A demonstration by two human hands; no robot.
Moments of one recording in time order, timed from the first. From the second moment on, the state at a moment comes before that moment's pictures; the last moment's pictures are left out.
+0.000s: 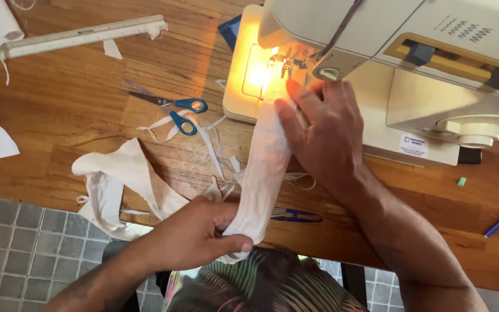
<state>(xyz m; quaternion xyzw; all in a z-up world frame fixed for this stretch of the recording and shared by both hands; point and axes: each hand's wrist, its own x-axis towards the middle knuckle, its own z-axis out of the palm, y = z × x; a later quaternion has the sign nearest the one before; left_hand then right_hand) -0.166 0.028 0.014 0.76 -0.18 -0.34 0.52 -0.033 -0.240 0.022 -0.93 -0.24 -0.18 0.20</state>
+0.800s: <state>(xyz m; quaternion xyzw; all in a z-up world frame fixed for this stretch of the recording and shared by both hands) 0.037 0.005 0.011 0.90 -0.32 0.07 0.30 -0.047 -0.245 0.026 -0.89 -0.31 -0.23 0.23</state>
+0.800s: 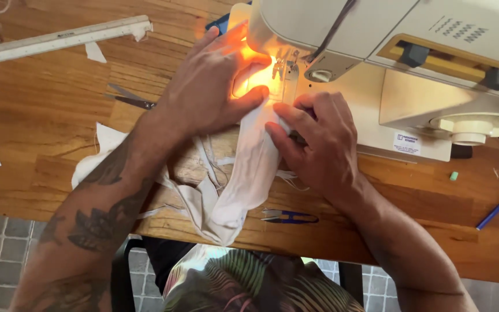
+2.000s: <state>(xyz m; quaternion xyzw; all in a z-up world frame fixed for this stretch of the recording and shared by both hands) 0.042 -0.004 0.004 0.90 -0.34 0.09 0.27 -0.019 -0.266 0.019 -0.94 -0.24 -0.18 0.16</state>
